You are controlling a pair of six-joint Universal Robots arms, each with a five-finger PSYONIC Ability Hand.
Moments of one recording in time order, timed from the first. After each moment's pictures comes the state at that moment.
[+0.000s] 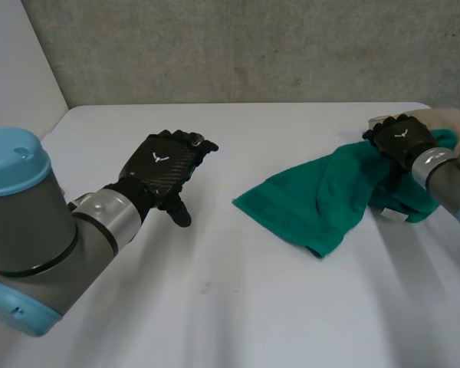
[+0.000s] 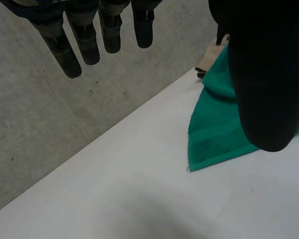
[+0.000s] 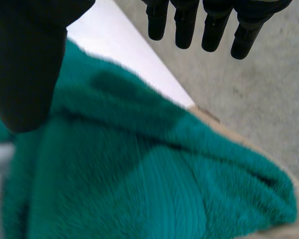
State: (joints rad) left arm 4.21 -1.83 -1.61 3.29 -1.37 3.39; right arm 1.68 -0.85 1.08 0.05 1.35 2.47; left_hand 0.20 0.21 0.21 0.20 0.05; right_hand 0.23 0.21 0.21 0.21 0.05
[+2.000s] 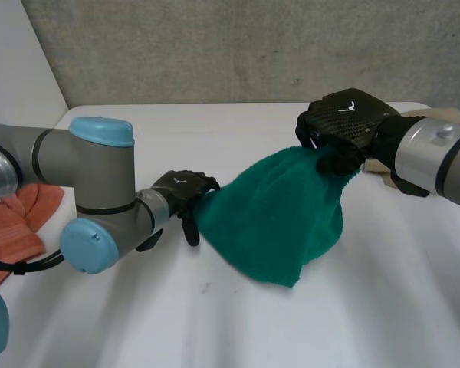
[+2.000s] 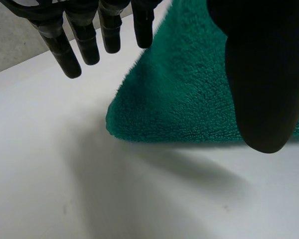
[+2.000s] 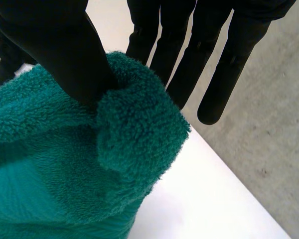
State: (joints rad) left arm 4.20 -2.33 -1.07 2.89 -1.45 3.33; right arm 1.88 -1.30 1.22 0.37 1.06 2.65; left_hand 0.20 0.21 0.21 0.20 0.05; right_hand 1.08 1.17 1.19 1.20 0.95
